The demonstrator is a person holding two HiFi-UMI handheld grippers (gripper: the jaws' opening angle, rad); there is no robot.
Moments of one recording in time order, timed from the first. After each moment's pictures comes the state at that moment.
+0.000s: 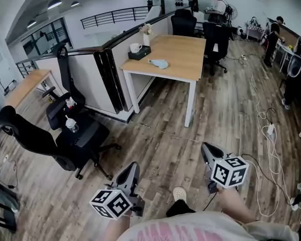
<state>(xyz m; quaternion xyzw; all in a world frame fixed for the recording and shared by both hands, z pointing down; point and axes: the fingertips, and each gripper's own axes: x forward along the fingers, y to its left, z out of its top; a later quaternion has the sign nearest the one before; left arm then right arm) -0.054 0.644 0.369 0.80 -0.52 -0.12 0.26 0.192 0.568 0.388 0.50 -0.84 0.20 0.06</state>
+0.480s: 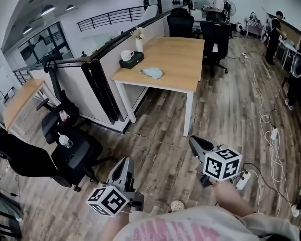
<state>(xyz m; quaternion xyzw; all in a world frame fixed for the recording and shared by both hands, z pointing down) -0.018 0.477 0.331 0.78 -0.55 -0.17 0.25 0.198 0.396 0.357 0.44 -0.87 0.20 0.03</state>
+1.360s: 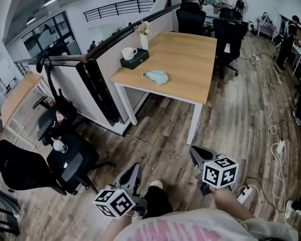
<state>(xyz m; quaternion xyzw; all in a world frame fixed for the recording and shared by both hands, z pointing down) 0.010 0.321 0.396 0.77 -0.55 -0.10 0.29 0.203 0.240 0.432 0.42 -0.87 0.25 0.09</state>
